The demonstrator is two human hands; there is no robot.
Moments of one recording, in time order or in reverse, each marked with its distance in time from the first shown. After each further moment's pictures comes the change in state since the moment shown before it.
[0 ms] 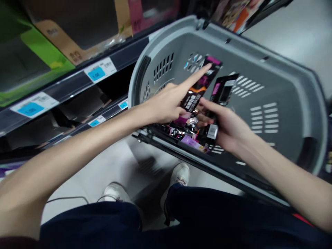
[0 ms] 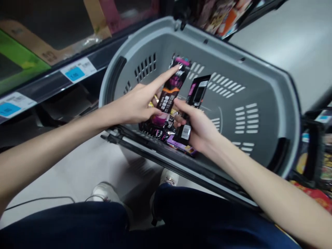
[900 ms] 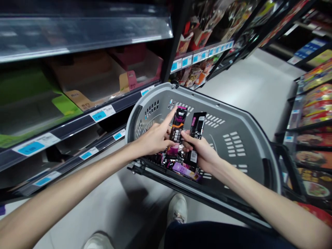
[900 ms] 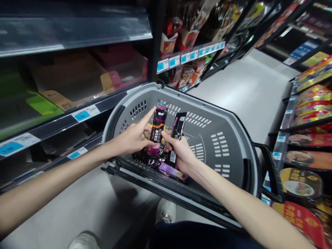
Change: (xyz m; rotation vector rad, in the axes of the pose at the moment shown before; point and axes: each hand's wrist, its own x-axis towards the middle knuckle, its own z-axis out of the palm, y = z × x) left_hand 0.001 -0.002 -0.001 -0.027 0.009 -0.013; right_hand 0.009 0.003 -0.001 -0.094 0.040 -0.152
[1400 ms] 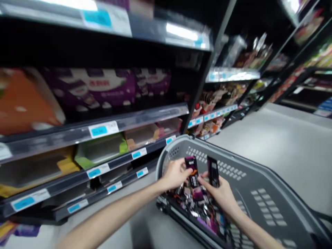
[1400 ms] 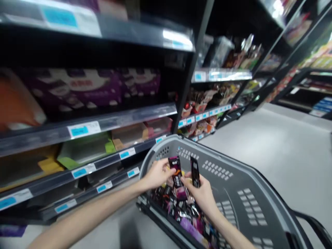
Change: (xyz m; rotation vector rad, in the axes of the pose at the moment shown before) left_hand -0.004 0.005 -0.001 -0.200 0.318 -0.183; right_hand 0.018 0.006 -0.007 -0.655 0.095 -0.578
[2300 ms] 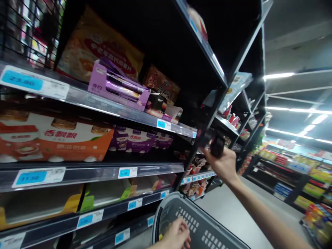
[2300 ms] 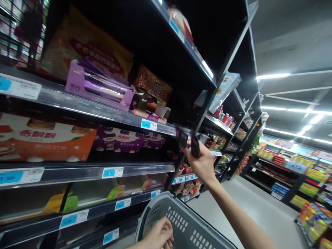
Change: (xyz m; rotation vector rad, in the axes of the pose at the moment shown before) left_hand 0.023 -0.030 0.016 -0.381 -0.041 0.049; right_hand 0.067 -0.330 0.017 -0.329 0.314 -1.169
